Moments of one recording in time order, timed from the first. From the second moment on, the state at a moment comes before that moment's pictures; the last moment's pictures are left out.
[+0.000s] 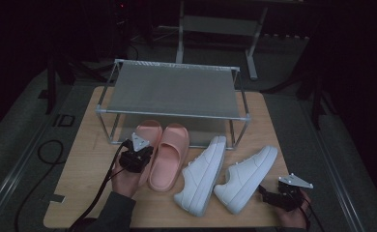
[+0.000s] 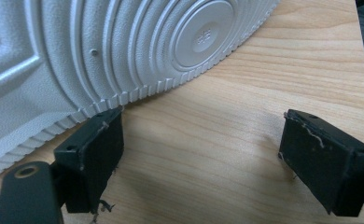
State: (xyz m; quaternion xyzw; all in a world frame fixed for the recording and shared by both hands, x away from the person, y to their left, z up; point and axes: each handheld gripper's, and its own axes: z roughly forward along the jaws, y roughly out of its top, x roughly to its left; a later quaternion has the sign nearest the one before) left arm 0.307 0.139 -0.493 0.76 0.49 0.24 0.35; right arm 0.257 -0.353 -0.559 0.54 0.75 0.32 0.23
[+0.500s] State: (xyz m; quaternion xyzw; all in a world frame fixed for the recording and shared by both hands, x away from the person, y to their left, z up) left arm 0.320 0.142 -0.514 0.77 0.49 0.21 0.34; right arm 0.257 -0.353 -0.559 0.54 0.74 0.32 0.23
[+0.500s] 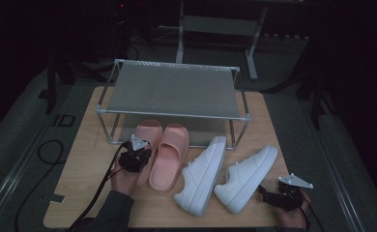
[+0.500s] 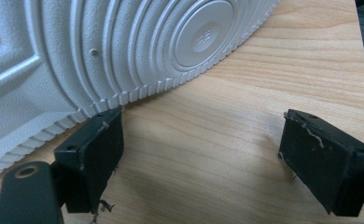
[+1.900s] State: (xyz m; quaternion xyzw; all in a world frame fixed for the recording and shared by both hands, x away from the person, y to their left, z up) left arm 0.338 0.116 -0.514 0.77 0.50 0.19 0.35; right arm 0.257 -0.353 -0.559 0.54 0.74 0.32 0.23
